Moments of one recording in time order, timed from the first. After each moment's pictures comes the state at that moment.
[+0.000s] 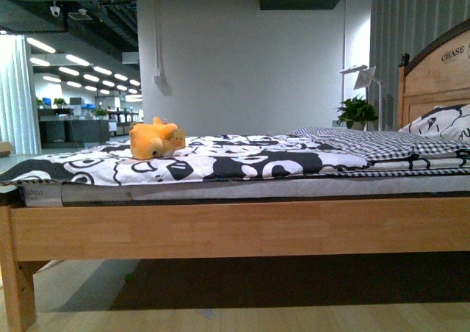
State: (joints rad) left arm 0.00 0.00 0.01 0.00 0.00 -0.01; right arm 0.00 0.00 0.01 0.00 0.00 0.00
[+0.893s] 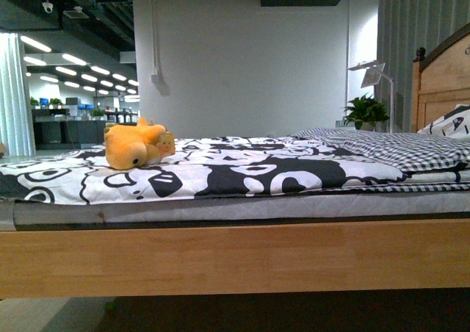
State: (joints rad) left arm 0.00 0.00 0.01 0.00 0.00 -0.01; right arm 0.00 0.00 0.01 0.00 0.00 0.00
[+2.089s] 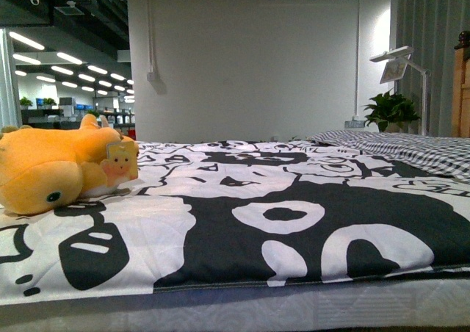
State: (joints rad) left arm 0.00 0.00 0.01 0.00 0.00 -0.01; right arm 0.00 0.00 0.01 0.00 0.00 0.00
